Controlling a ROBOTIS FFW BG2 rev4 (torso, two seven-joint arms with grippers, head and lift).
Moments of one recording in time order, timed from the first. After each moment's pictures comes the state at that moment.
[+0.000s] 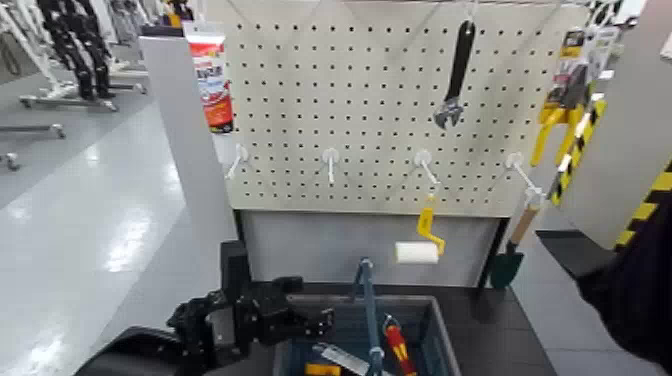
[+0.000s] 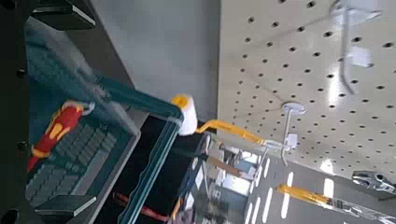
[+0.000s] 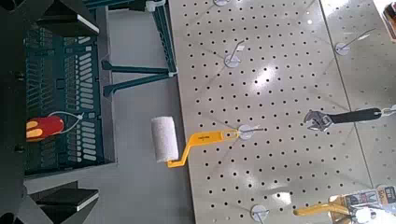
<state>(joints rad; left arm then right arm) -0.19 0.21 -0.24 -1.44 0.32 0.30 -0.81 0.43 -0.05 0.21 -1.50 -0.09 -0.66 -0.01</state>
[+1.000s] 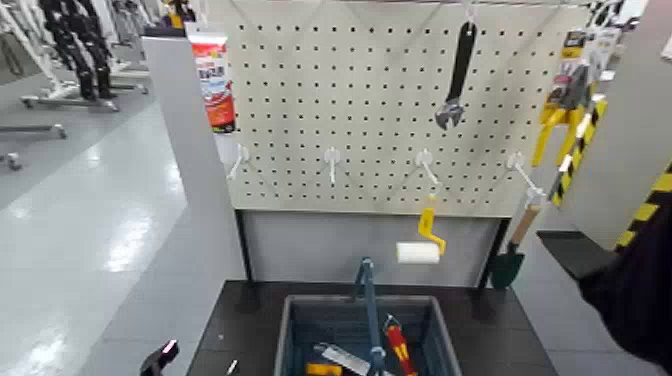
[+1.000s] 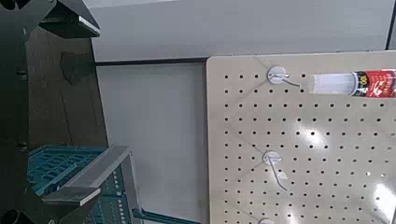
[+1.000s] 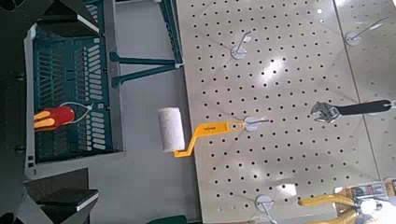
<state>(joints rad) 0.38 0.05 0.07 -1.69 0.07 -0.24 -0.37 0.46 -0.05 0.20 -1.55 -0.08 -0.60 -0.04</state>
